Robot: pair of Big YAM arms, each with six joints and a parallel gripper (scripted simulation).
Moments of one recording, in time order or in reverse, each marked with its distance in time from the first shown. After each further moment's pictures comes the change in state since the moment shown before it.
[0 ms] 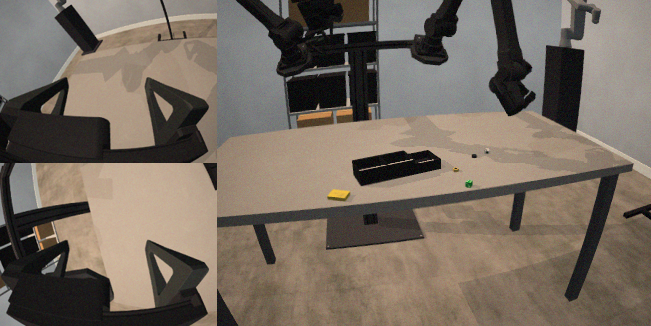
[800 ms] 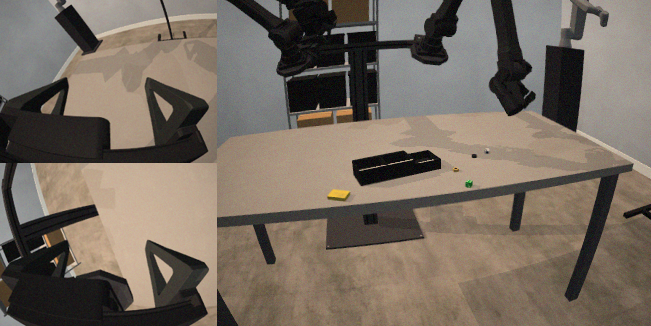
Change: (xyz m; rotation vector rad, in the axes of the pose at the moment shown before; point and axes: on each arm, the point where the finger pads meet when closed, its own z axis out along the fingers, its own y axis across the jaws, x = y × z) left arm 0.000 0.000 0.000 0.000 0.000 0.000; right arm 0.027 0.015 0.020 -0.022 -0.035 0.163
